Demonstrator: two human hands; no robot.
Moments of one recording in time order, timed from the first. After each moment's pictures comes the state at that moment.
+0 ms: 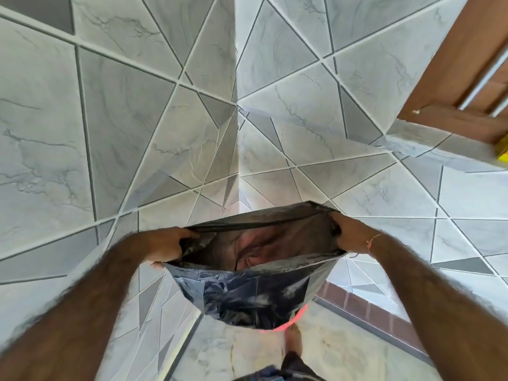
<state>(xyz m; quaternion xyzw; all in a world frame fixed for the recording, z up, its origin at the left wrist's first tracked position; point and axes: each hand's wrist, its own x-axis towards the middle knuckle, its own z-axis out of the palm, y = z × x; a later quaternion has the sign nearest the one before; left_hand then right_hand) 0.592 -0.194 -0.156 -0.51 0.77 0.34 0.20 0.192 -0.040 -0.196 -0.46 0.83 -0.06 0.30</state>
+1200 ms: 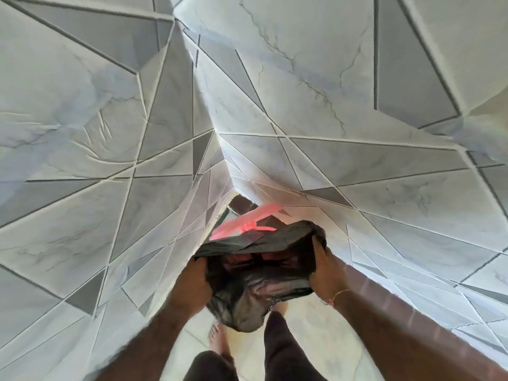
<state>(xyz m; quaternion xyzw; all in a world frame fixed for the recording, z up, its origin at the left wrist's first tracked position) 0.422 -0.136 -0.331 -0.65 0.66 0.37 0.10 0.139 -0.052 -0.368 -0.44 0.81 -0.02 0.38</state>
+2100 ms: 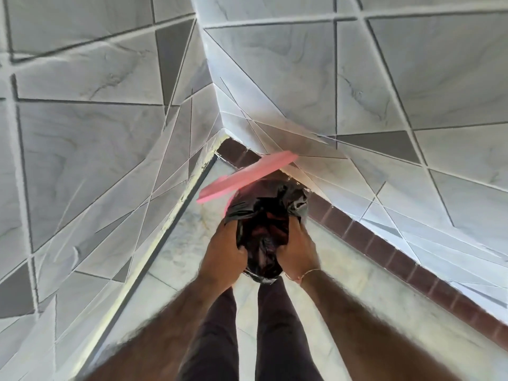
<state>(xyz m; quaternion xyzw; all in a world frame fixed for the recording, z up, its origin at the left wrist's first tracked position) 0.383 -0.142 -0.482 -0.59 0.66 0.46 -0.02 0.227 -0.087 -0.487 -0.36 0.83 -0.08 0.43</state>
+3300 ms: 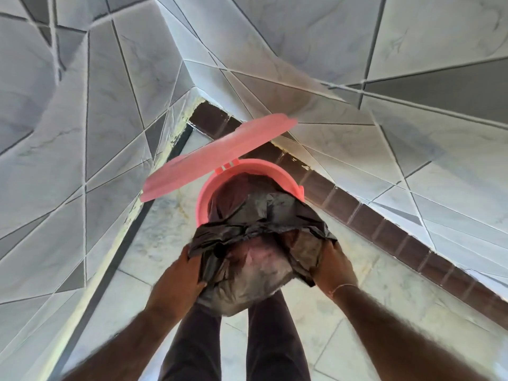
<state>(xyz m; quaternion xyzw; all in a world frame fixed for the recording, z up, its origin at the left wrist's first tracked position) 0.428 -0.107 -0.613 -0.55 0.66 0.43 0.28 0.144 -0.002 -0.633 -0.30 0.85 0.10 0.42</state>
